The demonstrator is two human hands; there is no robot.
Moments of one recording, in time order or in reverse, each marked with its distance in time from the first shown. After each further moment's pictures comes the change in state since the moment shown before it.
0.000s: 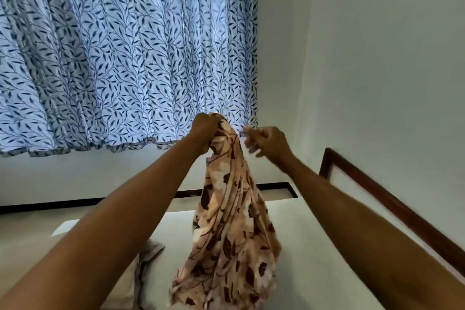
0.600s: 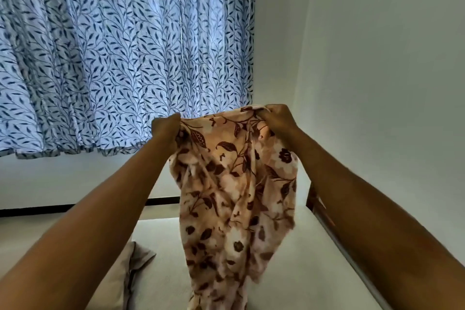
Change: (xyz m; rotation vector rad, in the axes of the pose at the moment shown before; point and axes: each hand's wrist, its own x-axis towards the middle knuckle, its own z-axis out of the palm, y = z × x) left_hand 0.023 0.000 -0.069 -0.246 0.290 -0.060; right_hand 0.033 -0.055 -0.036 -0.008 0.157 0.001
